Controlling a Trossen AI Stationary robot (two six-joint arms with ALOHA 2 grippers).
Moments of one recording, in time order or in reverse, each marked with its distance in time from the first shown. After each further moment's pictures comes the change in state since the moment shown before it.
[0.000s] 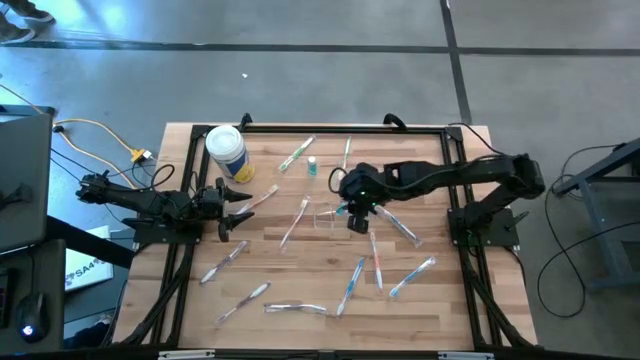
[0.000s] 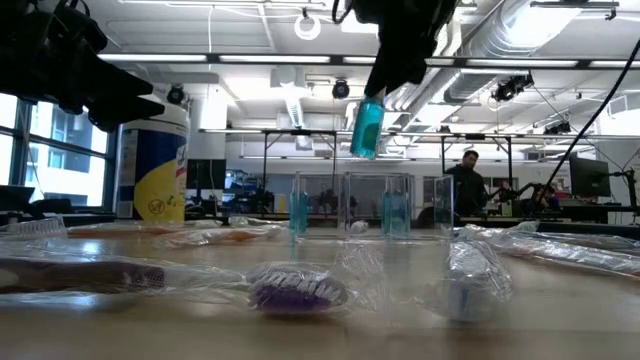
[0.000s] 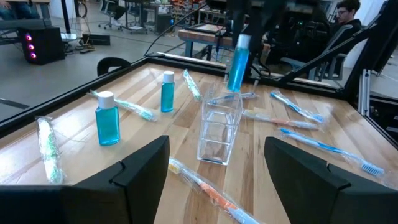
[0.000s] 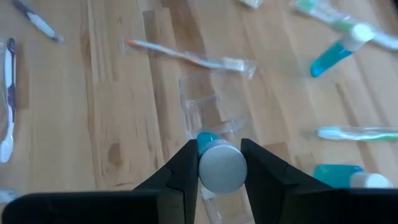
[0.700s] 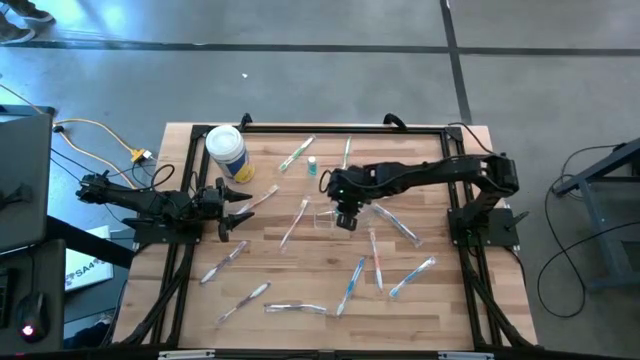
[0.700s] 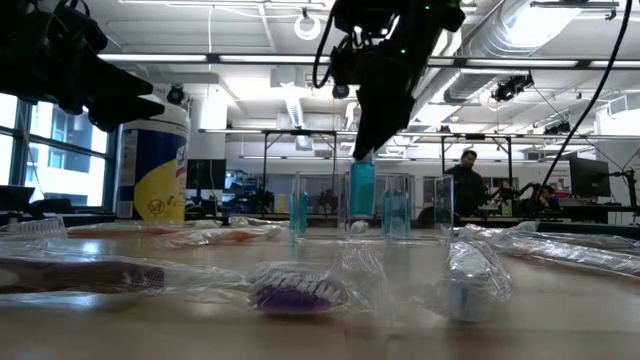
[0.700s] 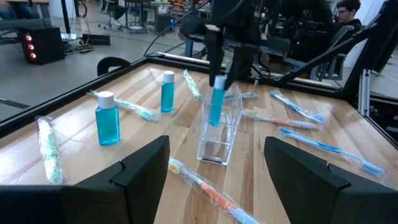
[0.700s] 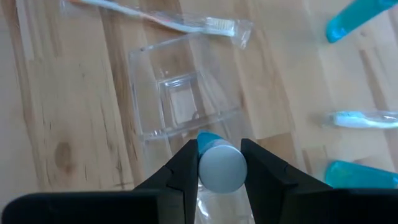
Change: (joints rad) left arm 0.000 0.000 0.000 -0.001 0.000 0.000; right arm -0.069 0.184 0.000 0.045 -0.027 -0.022
